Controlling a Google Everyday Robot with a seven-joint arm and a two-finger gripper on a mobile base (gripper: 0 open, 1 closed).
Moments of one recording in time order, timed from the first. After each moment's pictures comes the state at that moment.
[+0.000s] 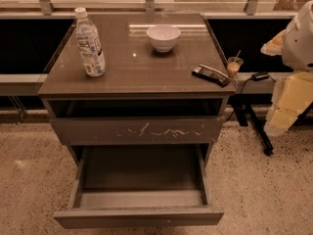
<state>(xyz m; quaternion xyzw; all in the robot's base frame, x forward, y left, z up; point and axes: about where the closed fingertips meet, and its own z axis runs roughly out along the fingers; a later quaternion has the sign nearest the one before) 0.438 -0.217 0.976 -0.60 0.78 -0.03 0.16</state>
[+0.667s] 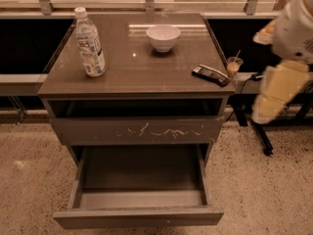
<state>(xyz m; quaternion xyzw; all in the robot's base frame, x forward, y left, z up) 0.457 -0.199 0.985 -0.61 0.77 -0.04 0.18</state>
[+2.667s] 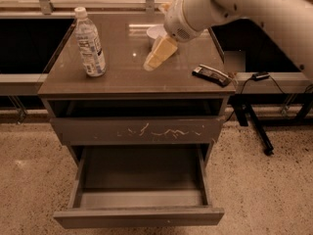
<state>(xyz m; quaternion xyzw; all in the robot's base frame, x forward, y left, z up) 0.678 -0.015 0.959 -0.61 0.66 0.05 0.44</state>
